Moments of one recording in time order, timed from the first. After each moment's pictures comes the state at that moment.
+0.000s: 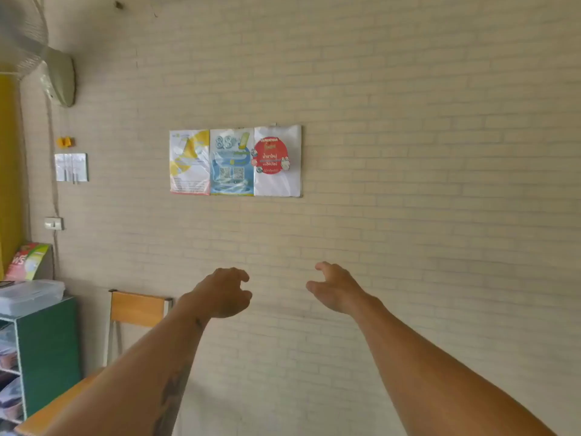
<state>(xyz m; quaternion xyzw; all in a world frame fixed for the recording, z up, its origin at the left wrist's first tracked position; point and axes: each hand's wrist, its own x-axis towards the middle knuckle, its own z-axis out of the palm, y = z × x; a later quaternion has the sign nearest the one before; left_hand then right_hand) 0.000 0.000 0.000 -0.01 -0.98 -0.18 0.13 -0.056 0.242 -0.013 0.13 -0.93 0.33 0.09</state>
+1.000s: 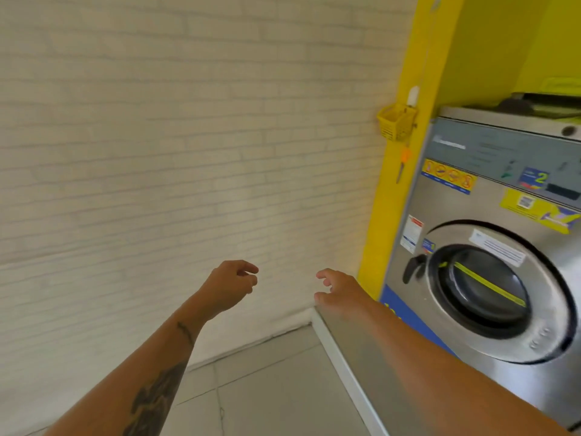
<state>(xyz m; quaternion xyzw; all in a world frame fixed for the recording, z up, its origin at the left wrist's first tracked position) -0.077 0.571 -0.202 -0.22 -0.87 -0.41 -0.18 0.043 0.793 -0.244 -0.23 -0.90 0.37 0.00</state>
